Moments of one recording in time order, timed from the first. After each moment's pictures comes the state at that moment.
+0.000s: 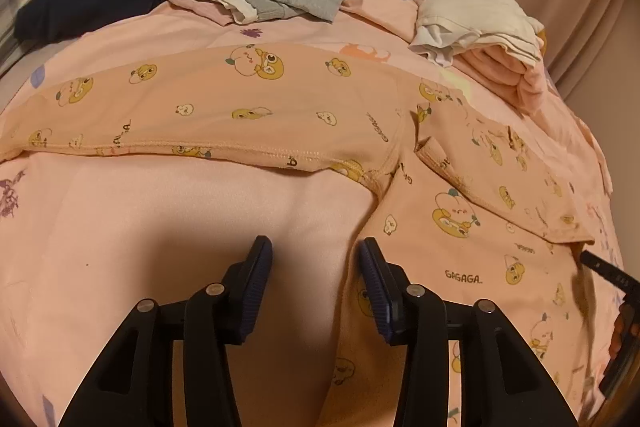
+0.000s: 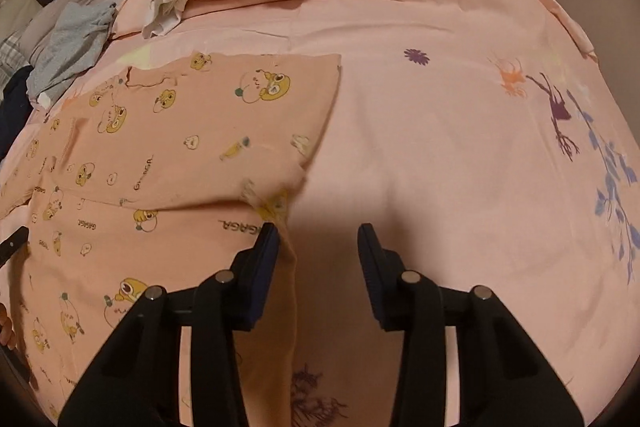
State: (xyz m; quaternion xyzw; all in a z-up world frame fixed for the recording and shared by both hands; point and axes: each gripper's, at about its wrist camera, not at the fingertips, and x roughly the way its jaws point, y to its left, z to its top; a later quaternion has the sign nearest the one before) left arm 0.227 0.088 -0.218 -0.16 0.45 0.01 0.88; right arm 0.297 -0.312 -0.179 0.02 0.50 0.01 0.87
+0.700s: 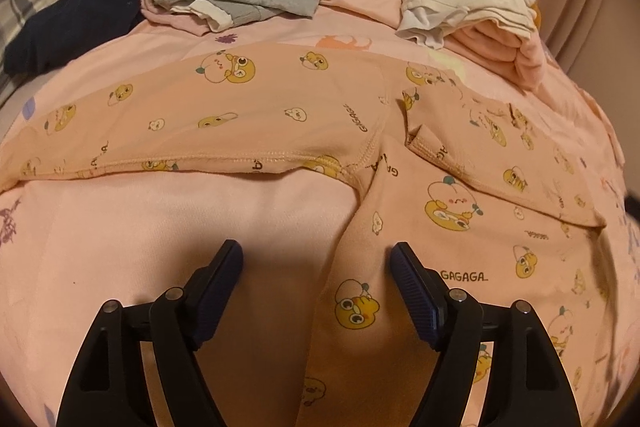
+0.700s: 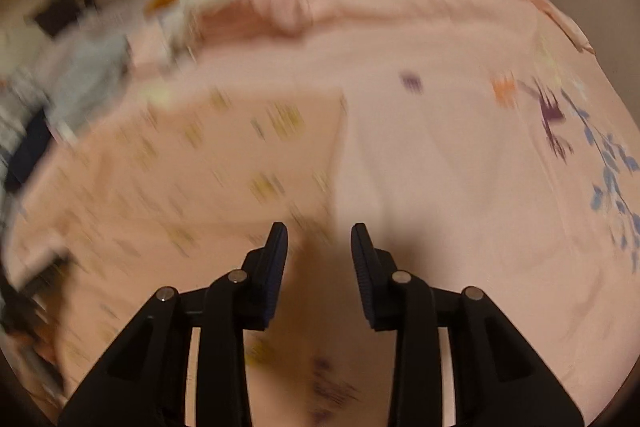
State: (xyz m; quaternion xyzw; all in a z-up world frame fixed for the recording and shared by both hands) left arm 0.237 0.067 -0.223 -0.11 0.46 0.01 0.88; right arm 0.295 -0.323 -0.136 0.07 0.43 0.03 0.90
